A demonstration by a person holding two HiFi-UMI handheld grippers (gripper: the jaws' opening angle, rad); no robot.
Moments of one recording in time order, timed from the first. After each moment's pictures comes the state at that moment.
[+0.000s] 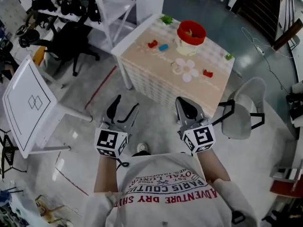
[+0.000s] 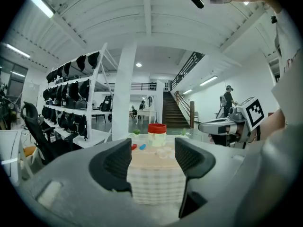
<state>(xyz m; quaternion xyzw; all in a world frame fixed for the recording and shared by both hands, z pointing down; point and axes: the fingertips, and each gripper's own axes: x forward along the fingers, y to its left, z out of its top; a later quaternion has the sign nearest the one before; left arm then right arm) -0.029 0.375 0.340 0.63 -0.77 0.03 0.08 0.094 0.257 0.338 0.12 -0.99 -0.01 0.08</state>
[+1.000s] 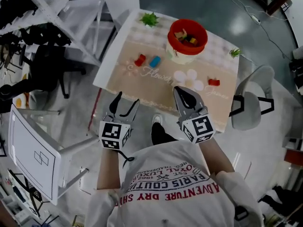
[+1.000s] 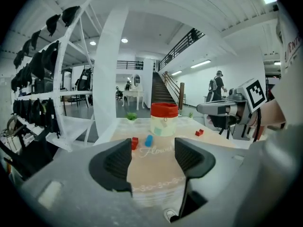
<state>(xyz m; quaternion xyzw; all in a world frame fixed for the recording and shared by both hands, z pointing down) -0.192 0.148 0.442 0.69 -0.69 0.12 0.17 -0.062 0.053 0.400 0.20 -0.97 0.03 0.11</state>
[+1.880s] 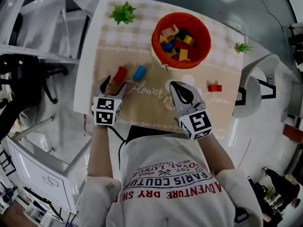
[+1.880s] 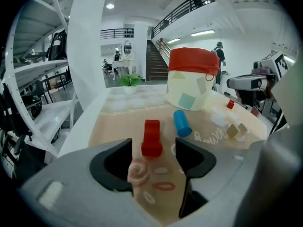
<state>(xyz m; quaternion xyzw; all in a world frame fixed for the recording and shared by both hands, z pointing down) -0.273 -0.029 0.610 0.69 -0.61 0.27 0.28 -0.085 -0.083 0.512 0.25 -0.94 0.12 0.20</state>
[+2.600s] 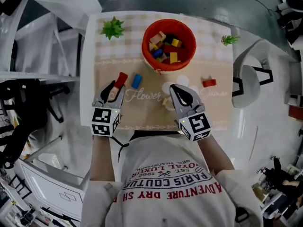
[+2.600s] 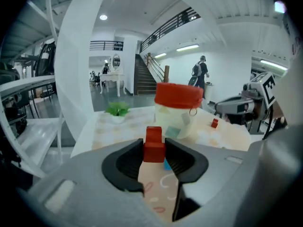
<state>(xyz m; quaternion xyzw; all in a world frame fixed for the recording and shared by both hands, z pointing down) -0.256 -0.061 0.527 0.76 -0.57 0.21 0.22 -0.071 -0.083 0.482 0.32 -0.92 0.12 0.18</state>
